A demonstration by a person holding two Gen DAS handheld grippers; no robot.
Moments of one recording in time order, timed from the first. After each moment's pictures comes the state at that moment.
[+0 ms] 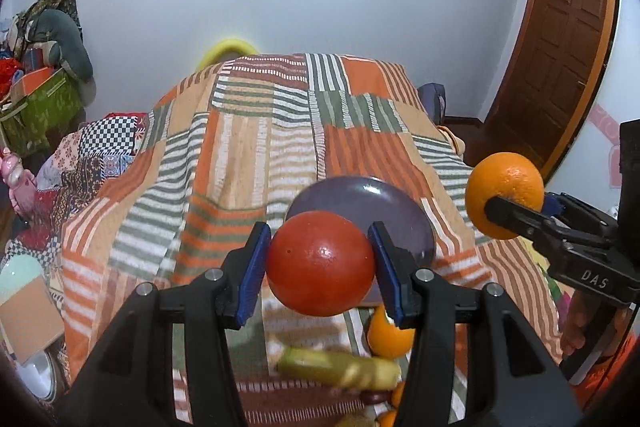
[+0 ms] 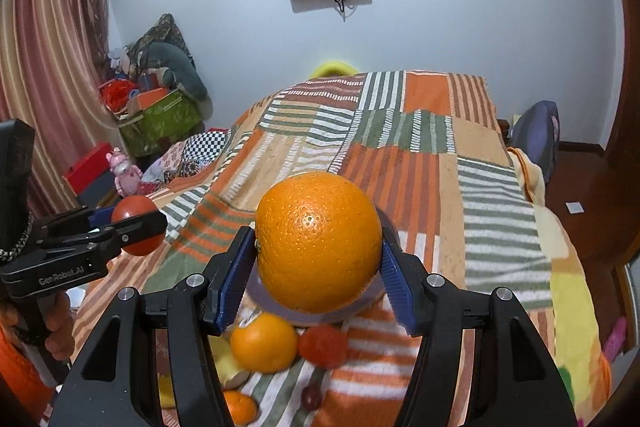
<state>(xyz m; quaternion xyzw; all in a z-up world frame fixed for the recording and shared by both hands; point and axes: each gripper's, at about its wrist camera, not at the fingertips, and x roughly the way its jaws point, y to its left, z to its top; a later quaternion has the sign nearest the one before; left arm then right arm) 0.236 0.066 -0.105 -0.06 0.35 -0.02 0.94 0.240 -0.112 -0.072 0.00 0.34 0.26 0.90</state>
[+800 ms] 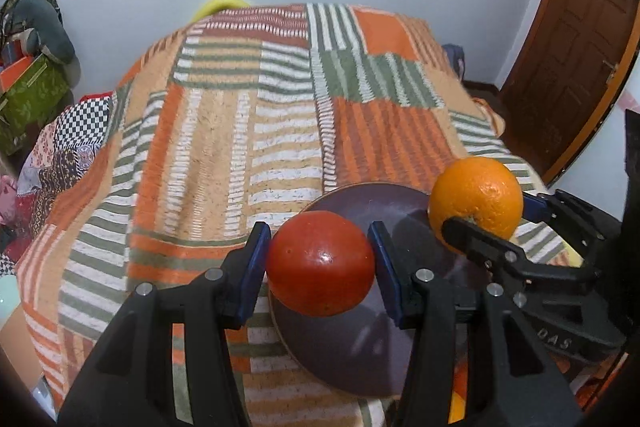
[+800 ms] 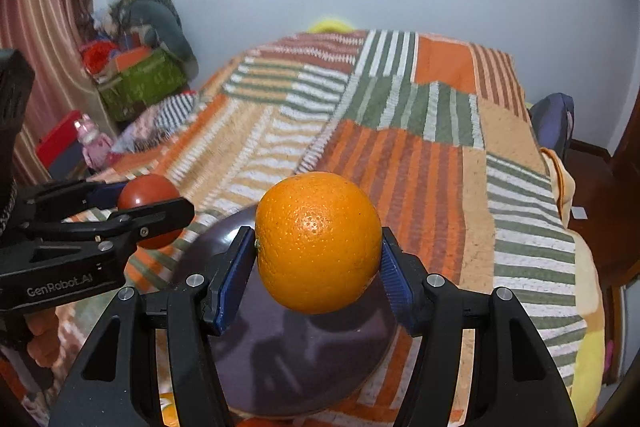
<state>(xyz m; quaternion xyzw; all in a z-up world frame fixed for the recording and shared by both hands) 0.369 0.060 -0.171 -0.05 0.43 -0.01 0.90 0.330 -0.078 -0.133 -0.06 0.40 0.26 0.88</state>
